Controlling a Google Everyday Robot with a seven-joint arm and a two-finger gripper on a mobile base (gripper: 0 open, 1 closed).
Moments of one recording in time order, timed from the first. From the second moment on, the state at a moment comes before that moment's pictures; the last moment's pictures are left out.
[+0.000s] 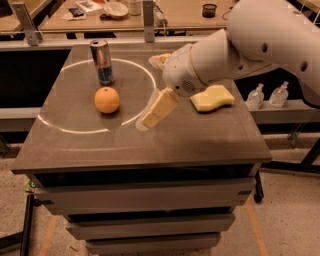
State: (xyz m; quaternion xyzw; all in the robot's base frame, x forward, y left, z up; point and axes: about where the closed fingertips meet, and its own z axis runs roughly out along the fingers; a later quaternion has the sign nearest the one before) arm 0.542 0.025 0.923 -0.62 0.64 0.21 0.40
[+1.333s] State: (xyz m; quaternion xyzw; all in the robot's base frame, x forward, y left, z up) arm 0.587 0.068 0.901 -0.57 0.67 0.24 0.42
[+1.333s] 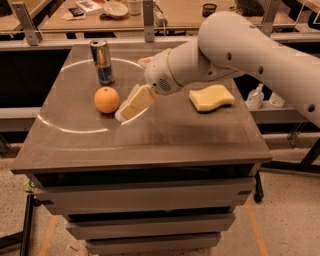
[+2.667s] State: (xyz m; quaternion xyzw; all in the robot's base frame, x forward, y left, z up) arm 0.635 0.132 0.861 -0.59 0.64 0.30 0.39
